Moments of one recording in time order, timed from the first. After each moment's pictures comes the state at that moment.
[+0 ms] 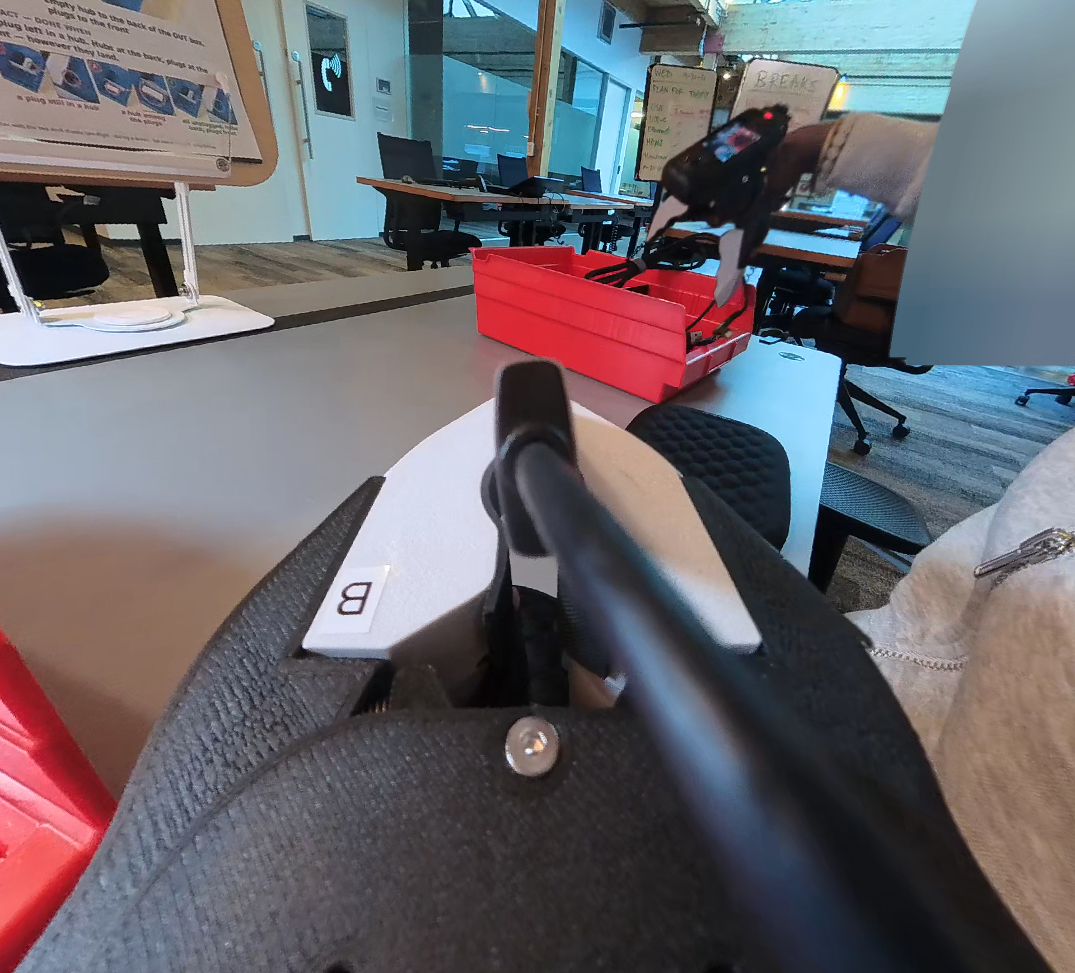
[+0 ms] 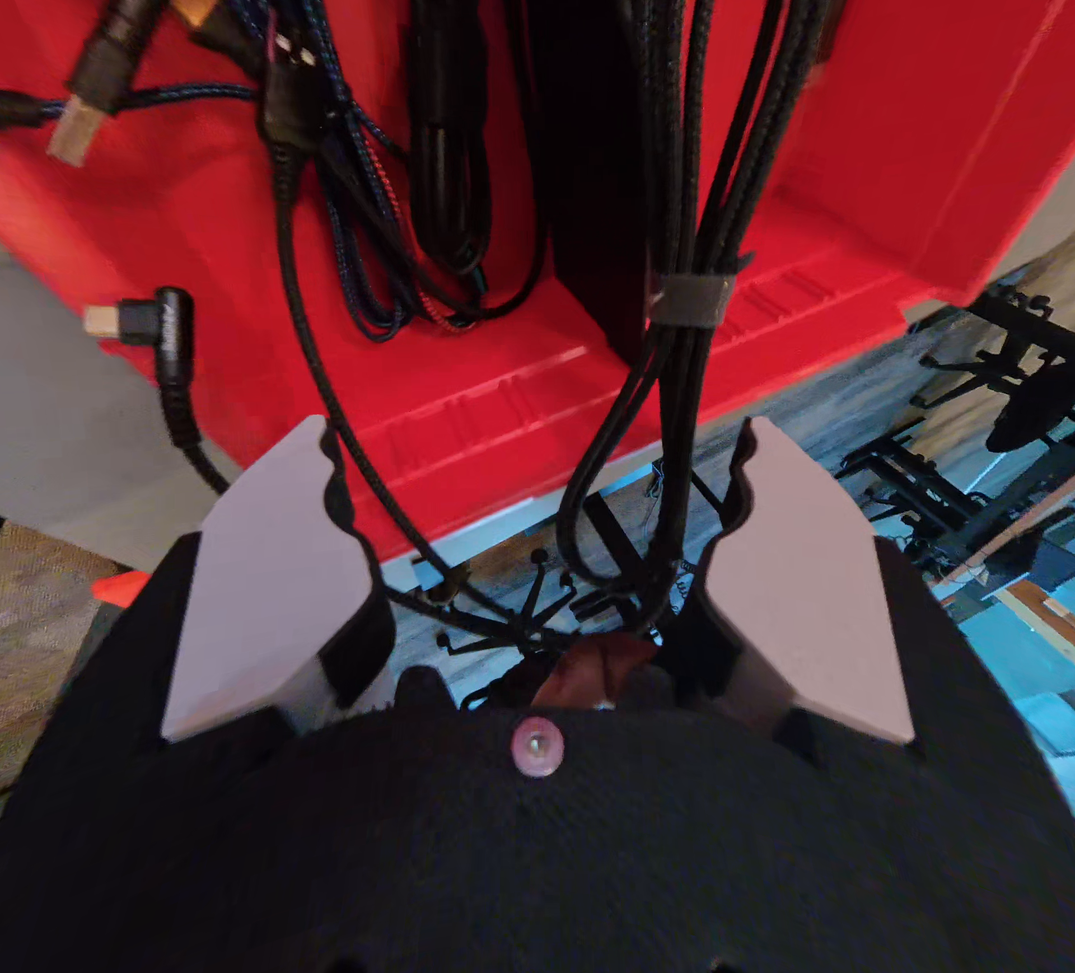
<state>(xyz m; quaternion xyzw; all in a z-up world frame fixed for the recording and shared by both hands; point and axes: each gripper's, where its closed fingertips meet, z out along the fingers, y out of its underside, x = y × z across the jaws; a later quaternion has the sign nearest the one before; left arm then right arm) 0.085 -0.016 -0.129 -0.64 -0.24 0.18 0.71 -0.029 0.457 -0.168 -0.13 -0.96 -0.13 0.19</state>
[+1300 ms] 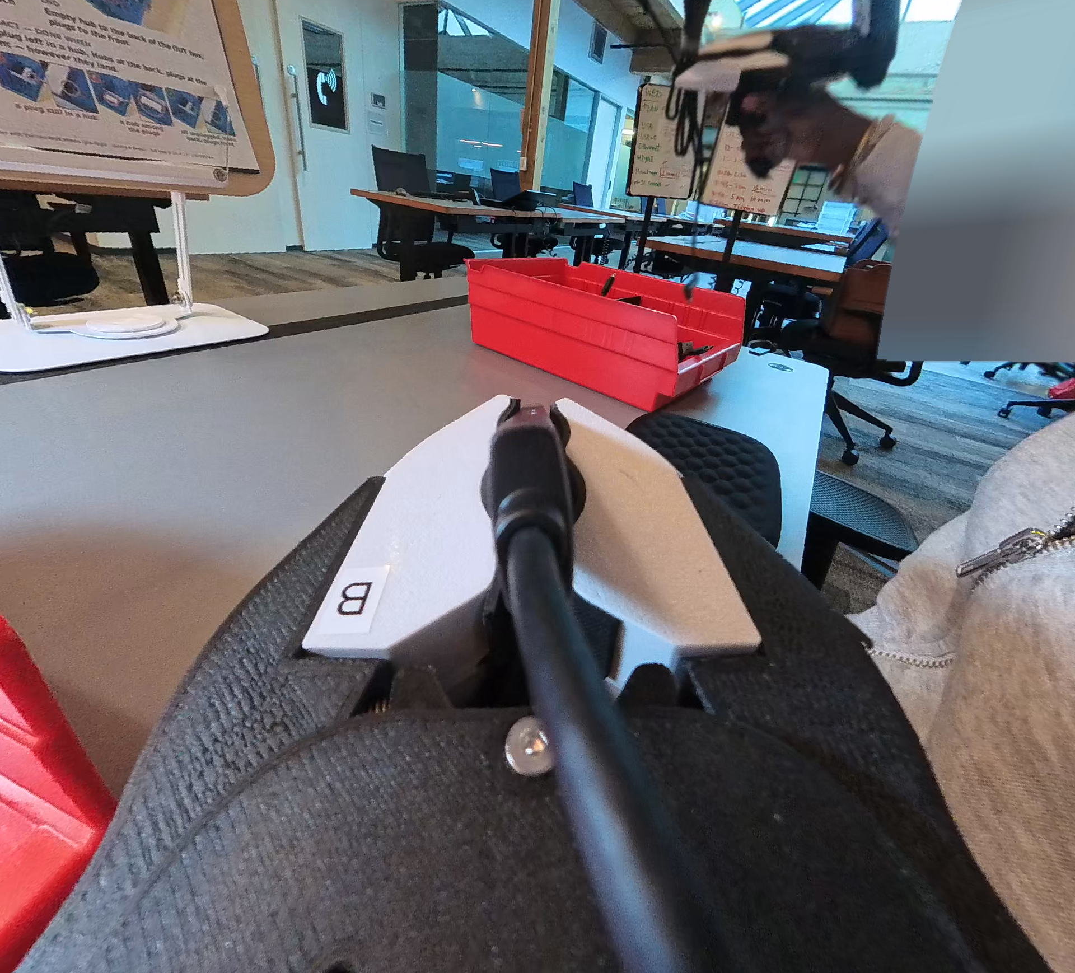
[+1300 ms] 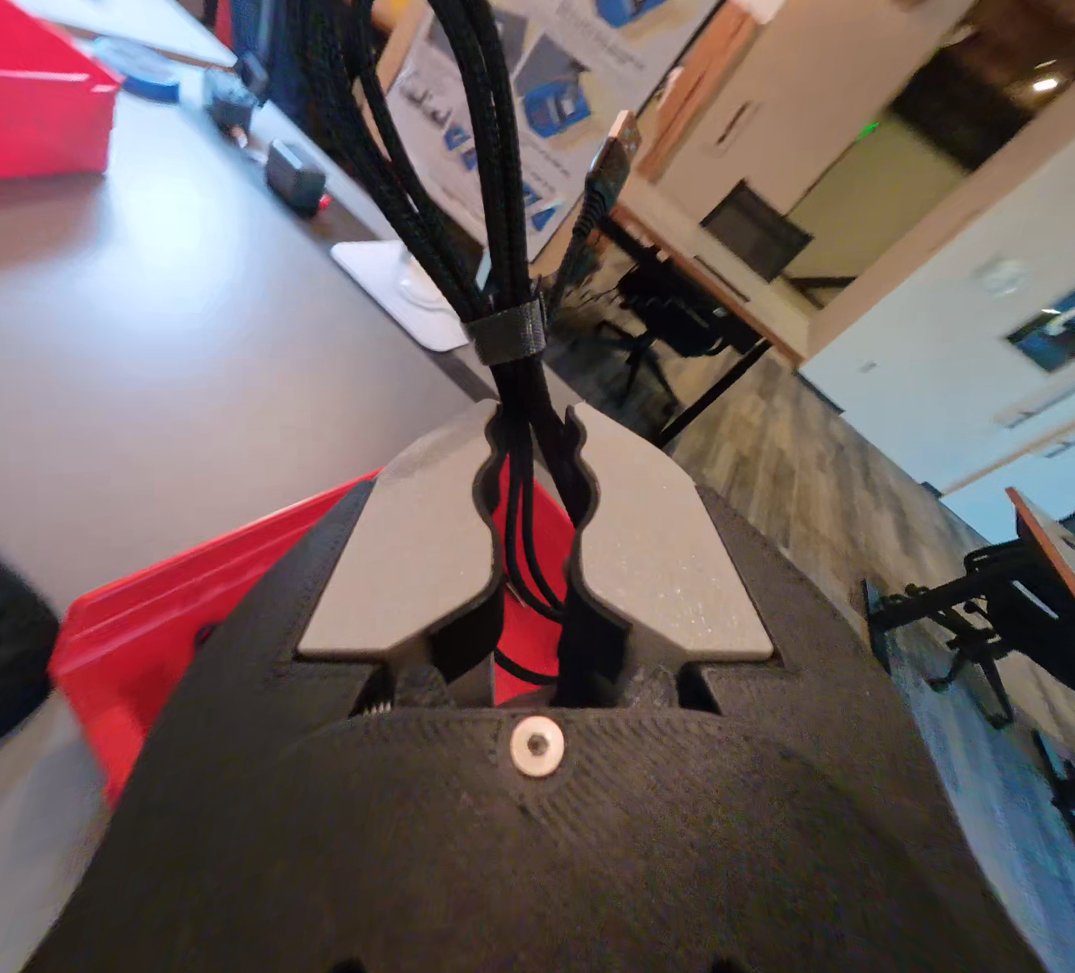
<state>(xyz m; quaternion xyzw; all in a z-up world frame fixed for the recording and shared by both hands) 0.087 -0.018 -0.126 -0.63 -0.24 0.18 0.72 -0.052 0.361 0.037 -0.20 -0.74 0.46 0.46</state>
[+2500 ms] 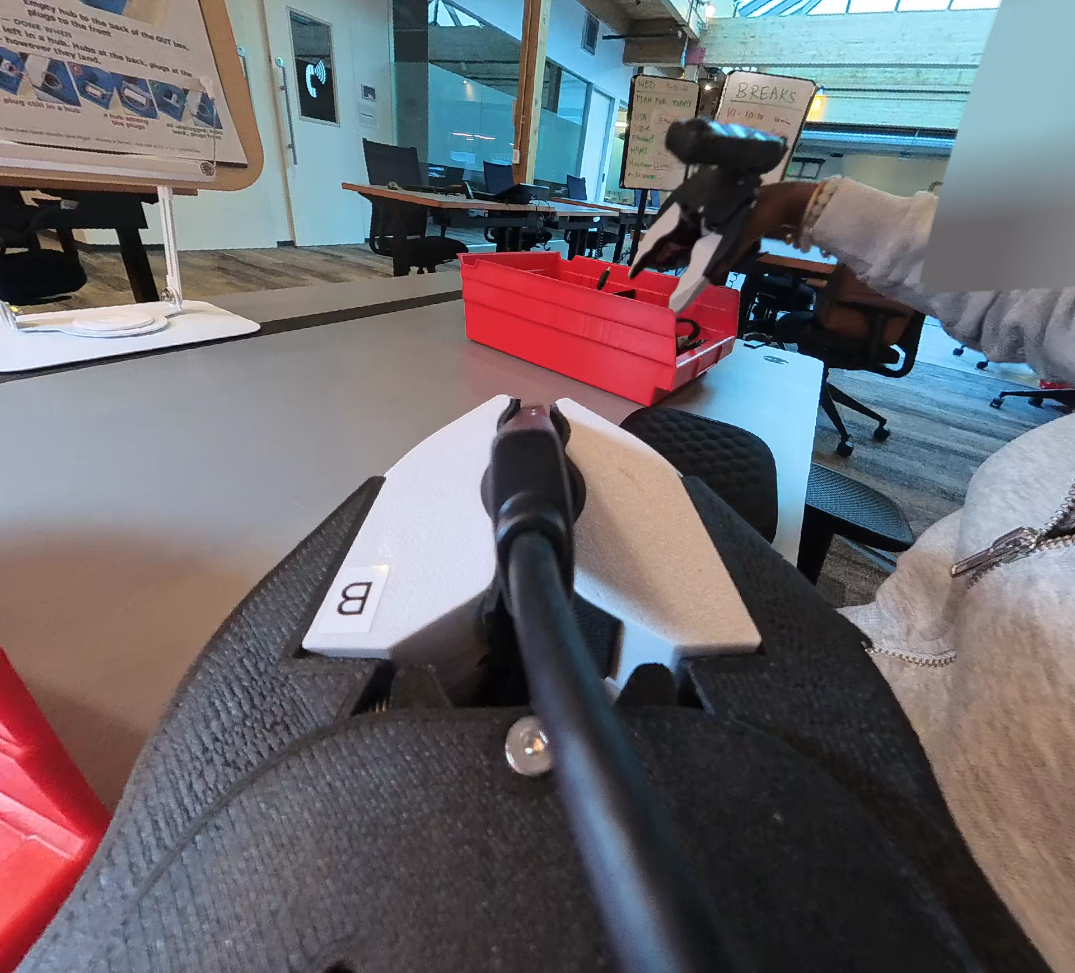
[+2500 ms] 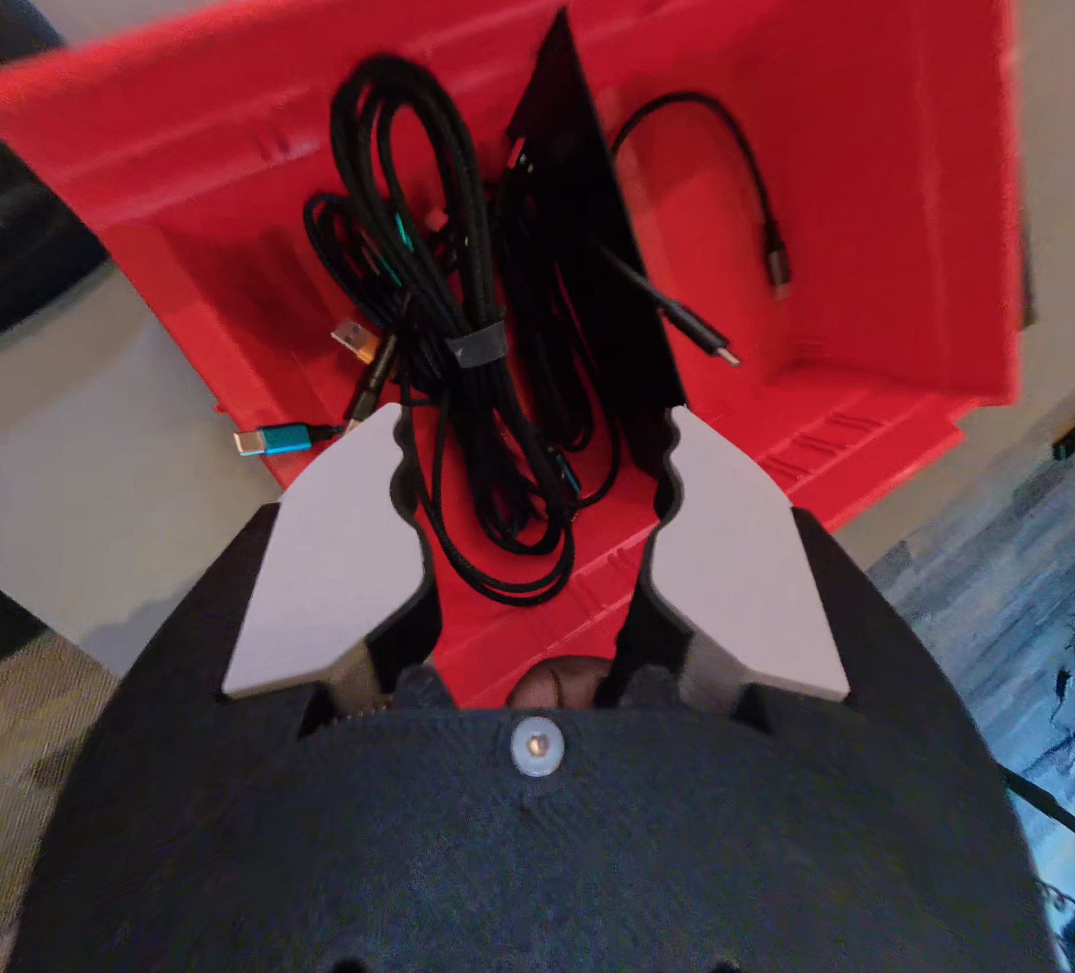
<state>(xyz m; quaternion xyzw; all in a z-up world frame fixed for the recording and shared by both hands) 0.088 -0.016 -0.128 -0.64 -0.24 0.17 0.71 -0.025 0.386 -0.170 -0.22 -0.95 0.13 0.19</state>
